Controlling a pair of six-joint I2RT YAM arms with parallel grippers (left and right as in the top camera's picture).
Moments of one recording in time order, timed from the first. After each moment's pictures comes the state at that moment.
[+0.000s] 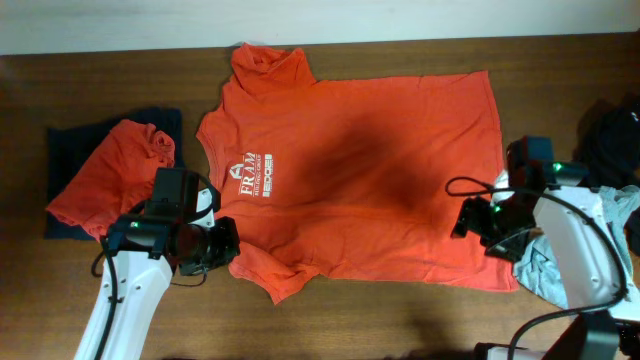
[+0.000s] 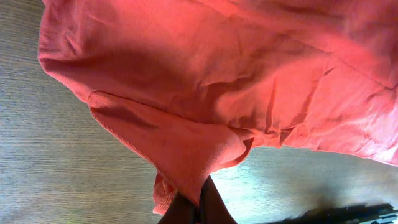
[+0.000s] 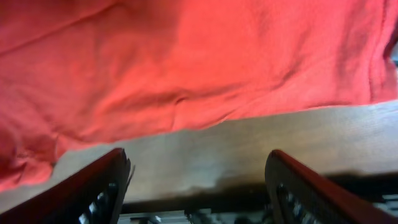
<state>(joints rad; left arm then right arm) -0.10 1.23 0.94 -1.06 0.29 -0.38 -0.16 1.46 1.04 -1.21 -0.21 0.33</state>
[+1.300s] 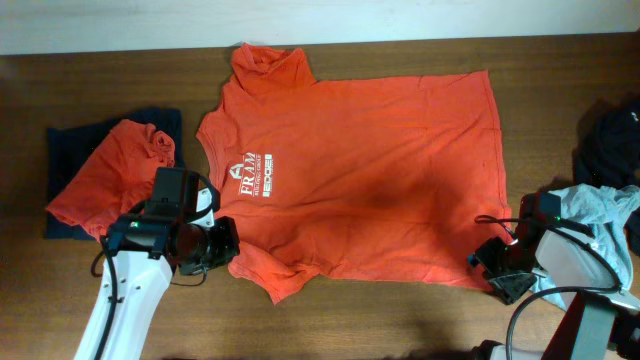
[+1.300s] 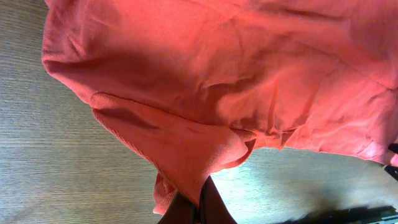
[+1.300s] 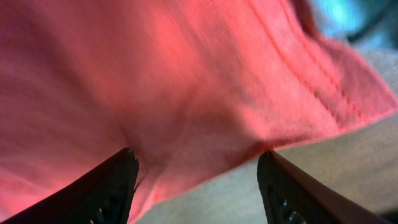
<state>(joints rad) -0.10 1.23 0.94 -1.06 0.29 -0.38 -0.37 1.46 0.66 -0.85 -0.14 0.58</state>
